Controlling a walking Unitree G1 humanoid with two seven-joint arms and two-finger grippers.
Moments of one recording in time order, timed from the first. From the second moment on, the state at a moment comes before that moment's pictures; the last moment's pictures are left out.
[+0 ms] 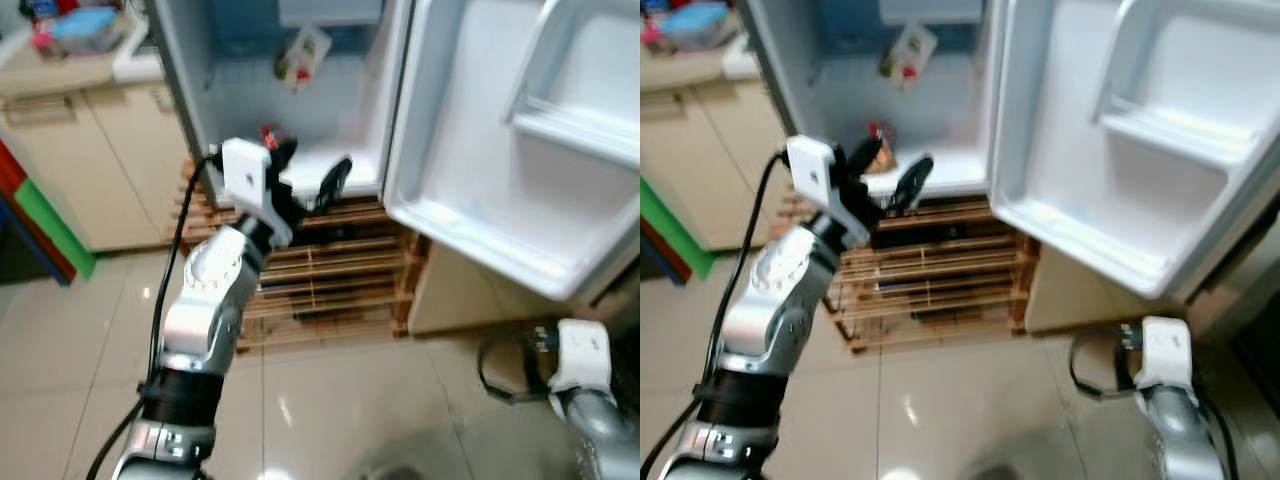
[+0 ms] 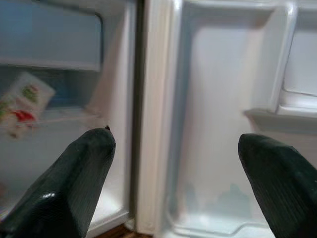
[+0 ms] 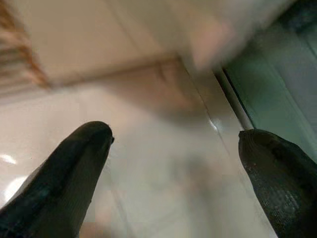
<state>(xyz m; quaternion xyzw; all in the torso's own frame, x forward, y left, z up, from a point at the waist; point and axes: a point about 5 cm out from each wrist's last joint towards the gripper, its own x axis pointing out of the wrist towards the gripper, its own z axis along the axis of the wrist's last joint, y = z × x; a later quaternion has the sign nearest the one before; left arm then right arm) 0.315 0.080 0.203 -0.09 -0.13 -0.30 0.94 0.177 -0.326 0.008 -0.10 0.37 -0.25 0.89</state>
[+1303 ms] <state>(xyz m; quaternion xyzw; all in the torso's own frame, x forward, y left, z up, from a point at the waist) 0.333 0.080 0.180 0.04 -0.04 -0.30 0.95 0.263 -0.368 0.131 -0.15 0.04 -0.32 0.93</state>
